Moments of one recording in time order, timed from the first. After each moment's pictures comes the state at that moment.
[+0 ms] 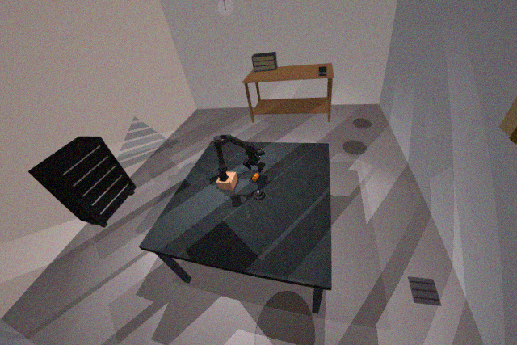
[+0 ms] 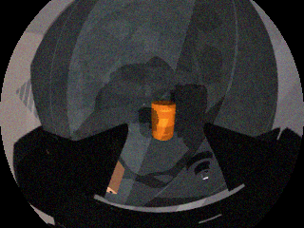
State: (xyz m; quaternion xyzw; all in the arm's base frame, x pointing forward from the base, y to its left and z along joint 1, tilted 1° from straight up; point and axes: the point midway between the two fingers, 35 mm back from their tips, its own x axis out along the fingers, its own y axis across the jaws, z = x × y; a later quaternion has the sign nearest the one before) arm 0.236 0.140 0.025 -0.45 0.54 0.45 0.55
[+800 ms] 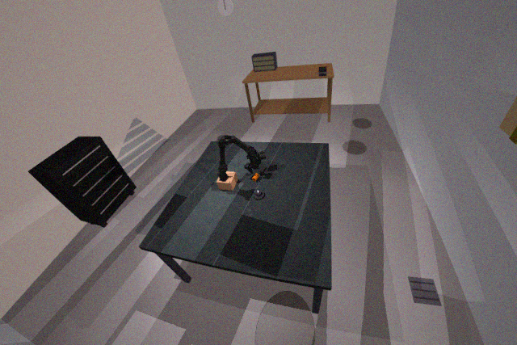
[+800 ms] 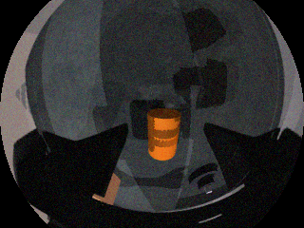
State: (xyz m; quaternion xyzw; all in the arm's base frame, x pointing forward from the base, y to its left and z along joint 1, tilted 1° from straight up) arm 0.240 0.144 -0.016 -0.45 0.54 0.45 0.56
